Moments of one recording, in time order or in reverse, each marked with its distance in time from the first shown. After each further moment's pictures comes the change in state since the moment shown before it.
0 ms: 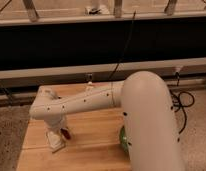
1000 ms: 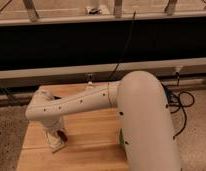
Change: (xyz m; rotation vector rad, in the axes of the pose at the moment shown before) arm -0.001 -0.014 0.000 0.010 -0.013 -0.051
